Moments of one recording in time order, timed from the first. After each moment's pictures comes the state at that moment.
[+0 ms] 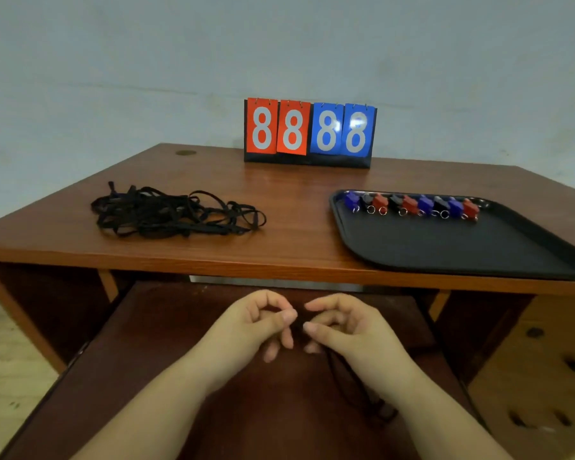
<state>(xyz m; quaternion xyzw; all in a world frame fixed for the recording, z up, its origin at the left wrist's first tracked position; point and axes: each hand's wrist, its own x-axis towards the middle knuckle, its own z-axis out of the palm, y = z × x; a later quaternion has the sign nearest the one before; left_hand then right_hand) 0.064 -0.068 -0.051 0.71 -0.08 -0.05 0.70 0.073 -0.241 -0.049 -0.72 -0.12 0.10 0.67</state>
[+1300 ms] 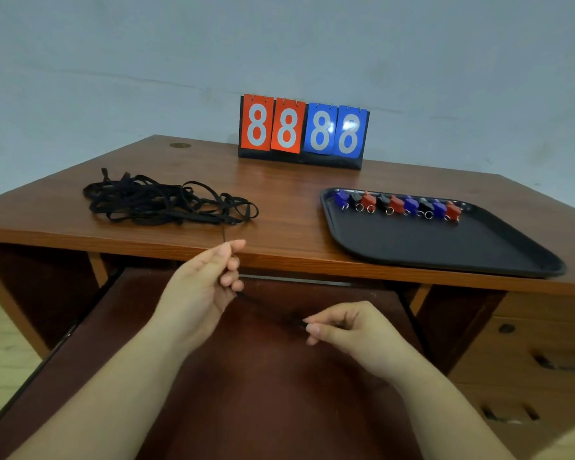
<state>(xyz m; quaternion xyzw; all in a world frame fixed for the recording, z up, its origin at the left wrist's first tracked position) 0.068 -0.054 -0.032 0.50 0.03 0.09 0.86 0.072 -0.268 -0.046 -0.85 -0.15 0.11 0.49</state>
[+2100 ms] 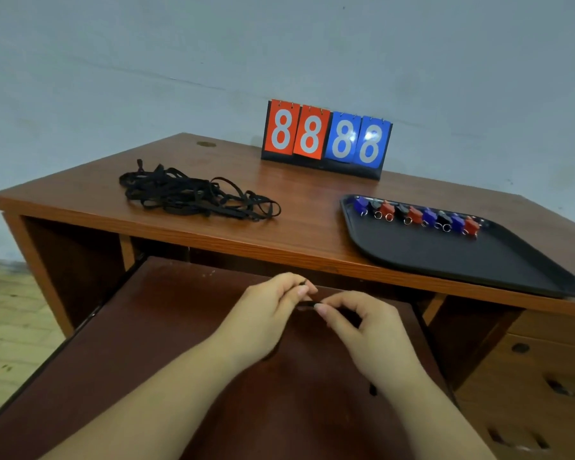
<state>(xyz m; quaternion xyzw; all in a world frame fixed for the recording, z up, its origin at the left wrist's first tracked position) 0.049 -0.081 -0.055 0.85 -0.13 0.15 0.49 0.053 -0.249 -0.042 -0.89 -0.20 -0.13 0.38</state>
